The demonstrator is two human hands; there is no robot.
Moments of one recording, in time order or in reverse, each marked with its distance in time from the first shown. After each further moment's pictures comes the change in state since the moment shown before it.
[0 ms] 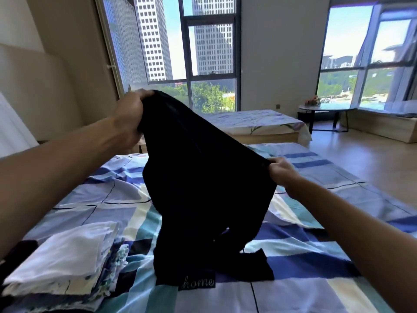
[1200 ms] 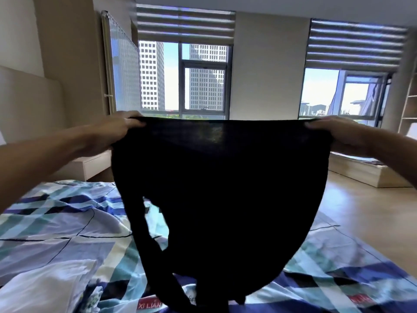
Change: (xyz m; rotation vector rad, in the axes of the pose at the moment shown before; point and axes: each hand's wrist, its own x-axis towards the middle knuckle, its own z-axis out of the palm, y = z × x) left_hand 0.031 0.052 -0.044 0.601 -0.188 0.190; right_hand 0.000 -0.143 -0.216 0.224 -0.122 -0.154
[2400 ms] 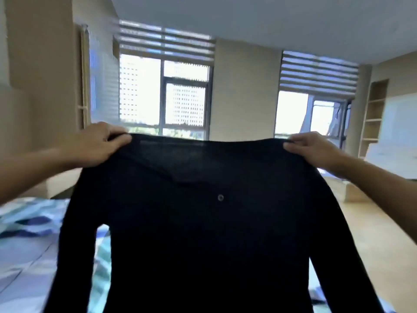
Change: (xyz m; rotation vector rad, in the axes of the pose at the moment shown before) left_hand 0.021 0.022 0.003 0.516 0.111 0.345; right_hand -0.025 -0.028 -0.019 -0.535 0.196 -0.256
